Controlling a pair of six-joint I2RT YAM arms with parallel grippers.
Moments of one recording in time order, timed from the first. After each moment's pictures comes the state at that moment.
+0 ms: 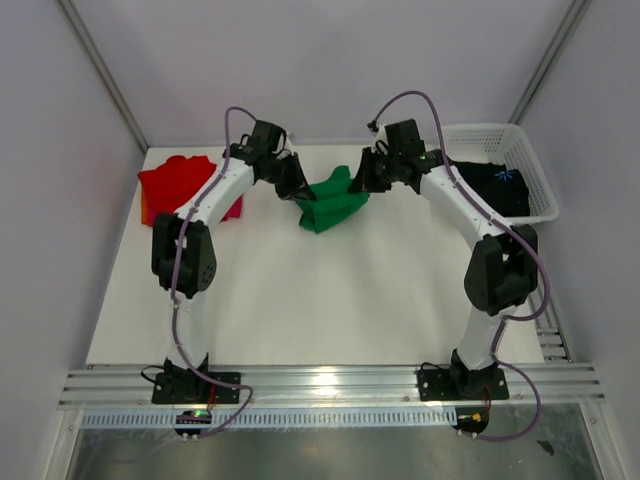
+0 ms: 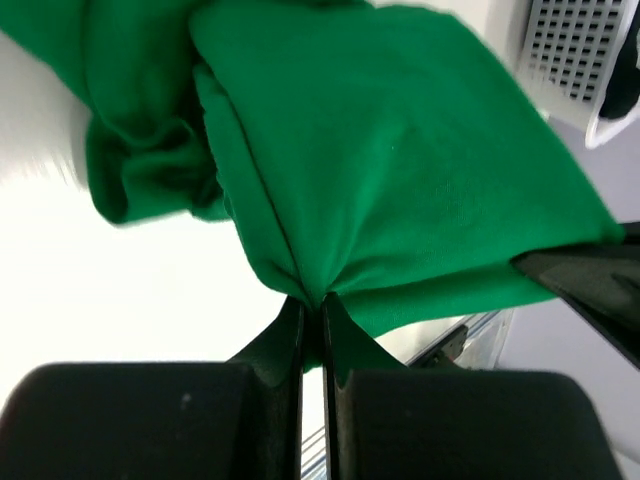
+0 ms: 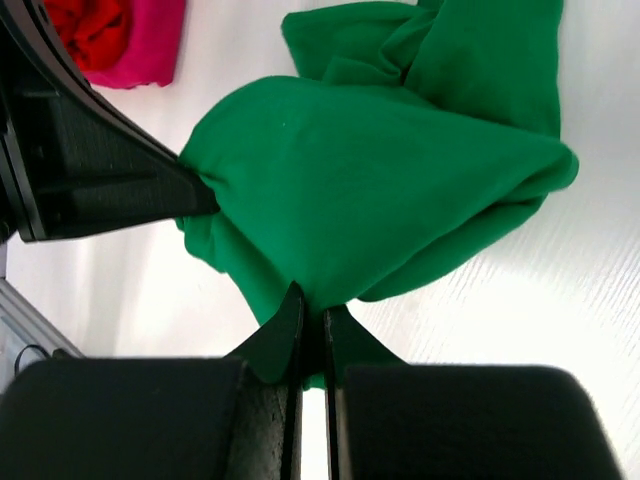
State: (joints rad) left arm -0.37 2.05 1.85 -0.74 0.48 -0.61; right arm 0.35 1.82 1.64 -0.57 -0.37 0.35
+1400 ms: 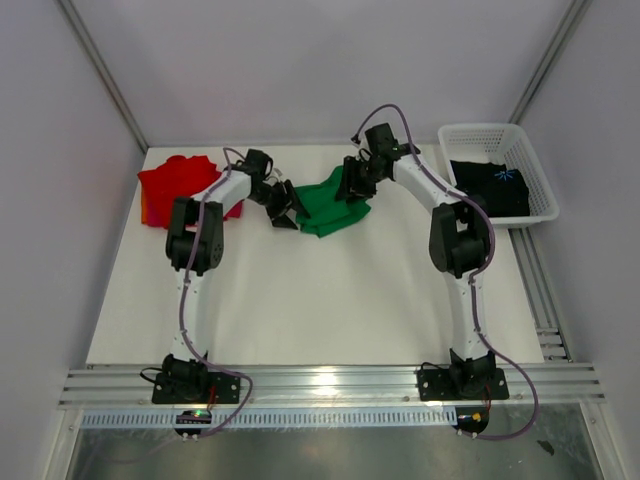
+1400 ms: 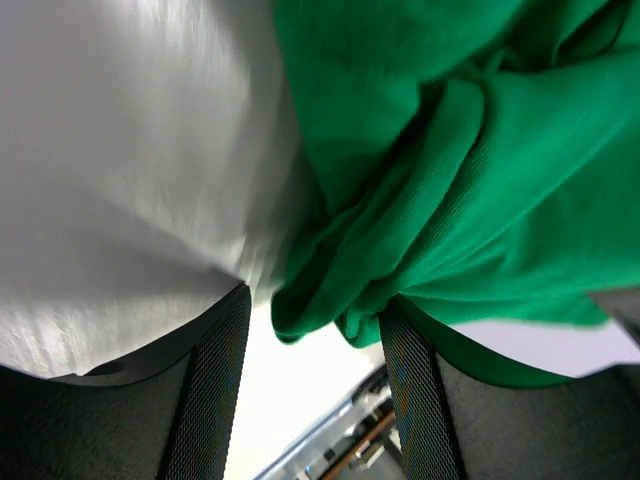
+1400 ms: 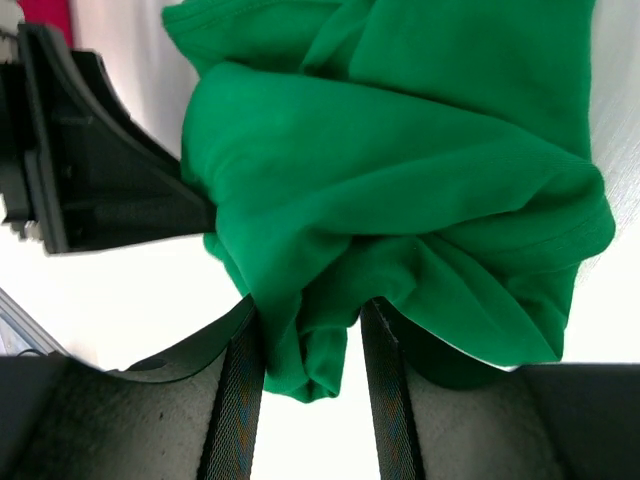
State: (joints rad) left arm -0.24 2.38 1.89 -0.71 0.64 -0.68; right arm 0.33 2.26 1.99 -0.70 -0.45 0.34
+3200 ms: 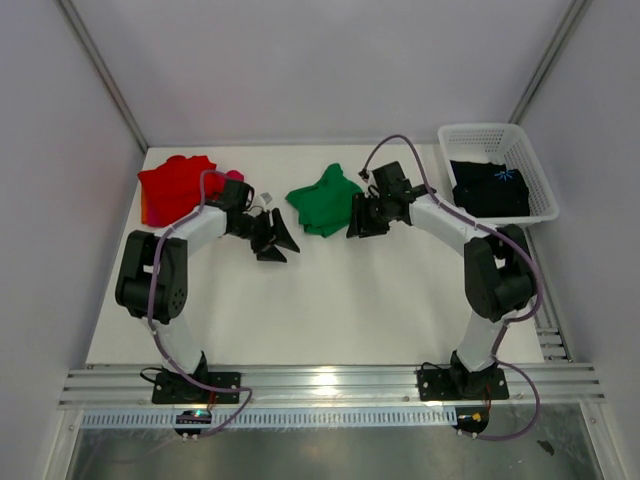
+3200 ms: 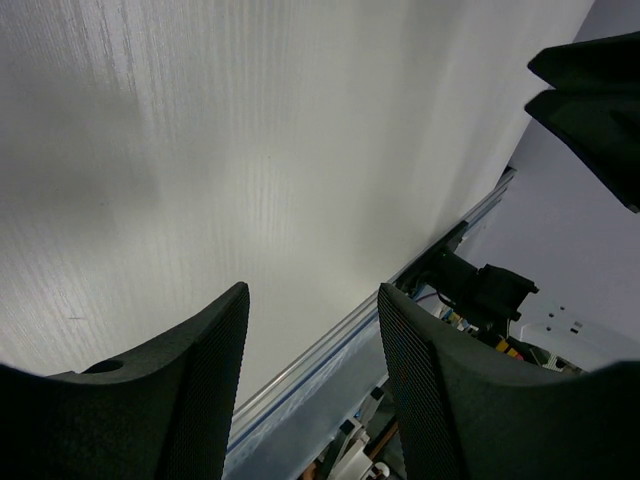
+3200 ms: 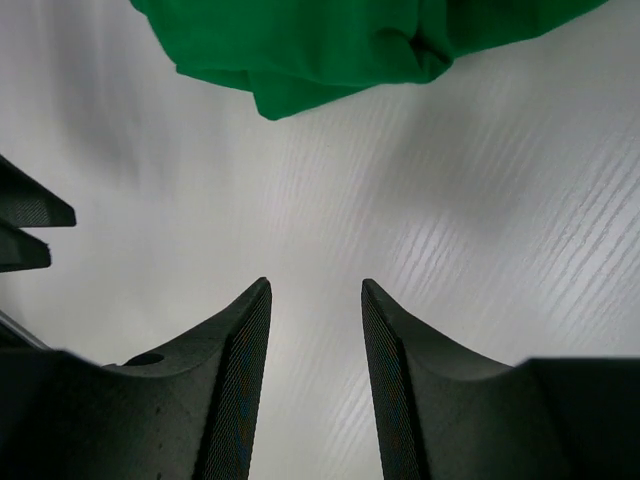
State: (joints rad) left arm -0.24 1.80 1.16 -0.51 0.73 -0.58; right arm 0.41 1.78 1.31 -0.48 -0.31 0.32
